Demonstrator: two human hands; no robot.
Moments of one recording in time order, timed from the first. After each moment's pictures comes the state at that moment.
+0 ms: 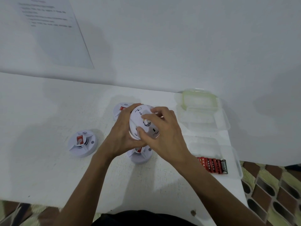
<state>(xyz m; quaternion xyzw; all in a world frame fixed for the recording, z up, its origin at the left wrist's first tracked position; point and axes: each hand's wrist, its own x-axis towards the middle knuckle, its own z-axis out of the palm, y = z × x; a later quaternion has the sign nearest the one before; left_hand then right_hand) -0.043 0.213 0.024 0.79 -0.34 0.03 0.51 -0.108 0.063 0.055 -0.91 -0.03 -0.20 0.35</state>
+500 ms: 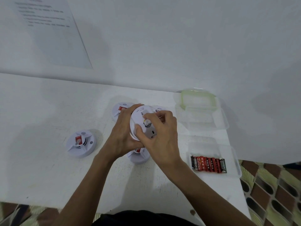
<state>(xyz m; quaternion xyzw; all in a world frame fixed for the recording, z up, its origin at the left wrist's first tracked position) -0.050 0.207 0.024 0.81 -0.34 0.07 0.47 -0.114 0.086 0.049 -0.89 0.07 -0.26 0.37</state>
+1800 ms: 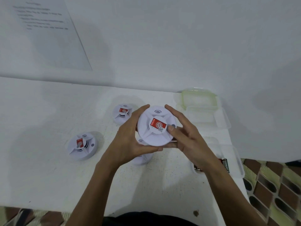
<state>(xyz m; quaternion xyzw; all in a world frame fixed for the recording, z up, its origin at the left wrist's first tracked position) -0.063 0.200 0.045 0.81 -0.31 -0.04 0.50 -0.134 0.011 0.067 -0.66 -0.01 0.05 0.75</state>
